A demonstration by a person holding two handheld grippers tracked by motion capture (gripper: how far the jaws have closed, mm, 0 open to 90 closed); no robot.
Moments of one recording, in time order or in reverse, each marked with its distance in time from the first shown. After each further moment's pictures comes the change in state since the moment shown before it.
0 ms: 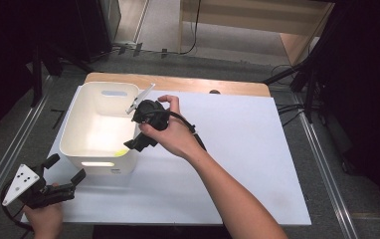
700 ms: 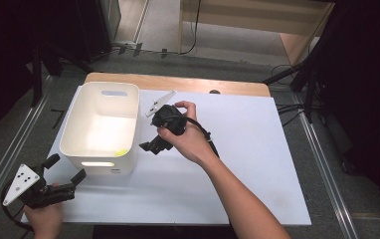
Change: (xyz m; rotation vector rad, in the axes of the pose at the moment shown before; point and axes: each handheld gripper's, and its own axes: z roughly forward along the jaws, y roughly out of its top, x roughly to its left) left arm 0.000 0.000 0.001 -0.002 0.000 0.000; right arm -0.009 -0.041 -0.012 -0.055 -0.031 0.049
